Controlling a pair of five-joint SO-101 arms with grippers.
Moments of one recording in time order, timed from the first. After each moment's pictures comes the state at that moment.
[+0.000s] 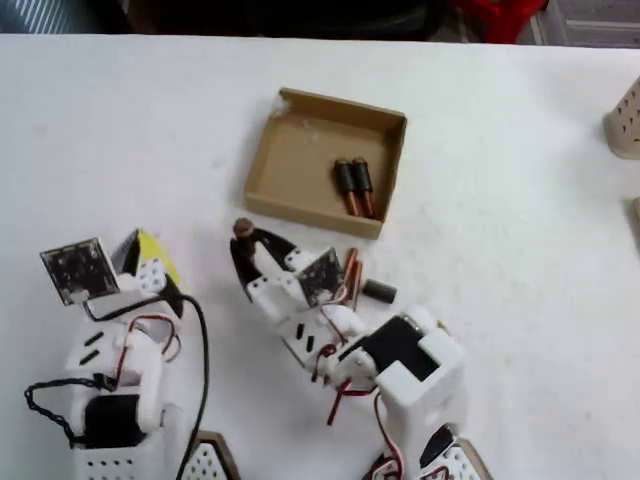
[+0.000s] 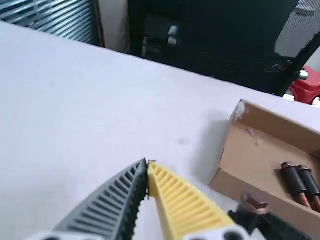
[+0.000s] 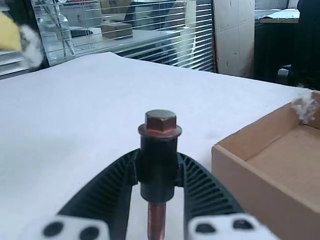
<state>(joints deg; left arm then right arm) -8.7 -104.0 85.2 44.4 16.7 -42.1 18.6 70.9 -77.7 -3.1</state>
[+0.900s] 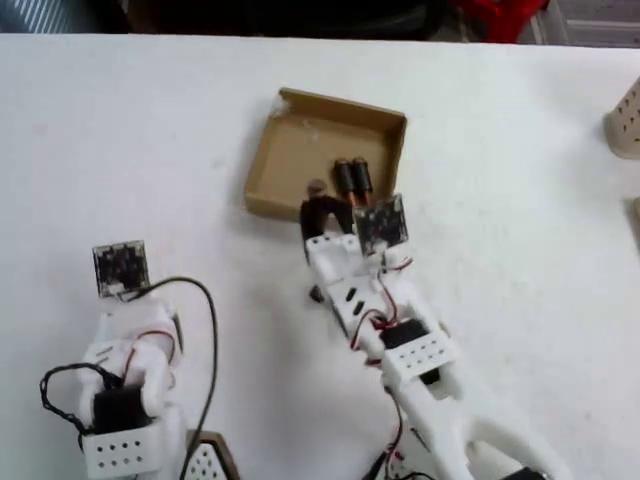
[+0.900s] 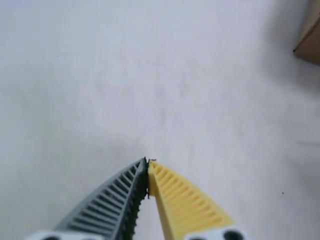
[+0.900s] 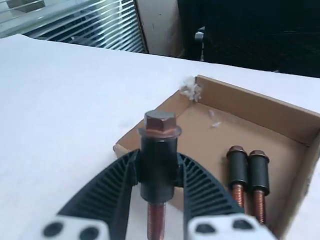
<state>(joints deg) -15.3 -104.0 97.1 60.5 4.7 -26.5 -37.0 76.5 -15.5 -3.1</state>
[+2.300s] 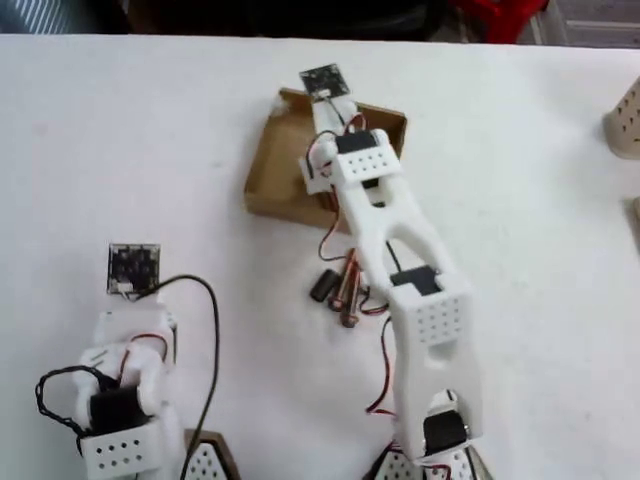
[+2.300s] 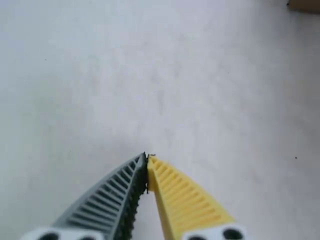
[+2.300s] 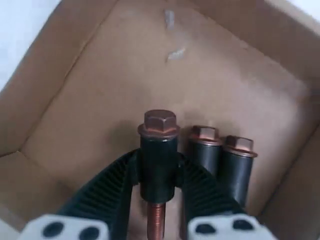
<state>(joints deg) -18.9 -104.0 97.1 62.8 -8.8 -20.2 39.6 -25.8 57.0 4.8</state>
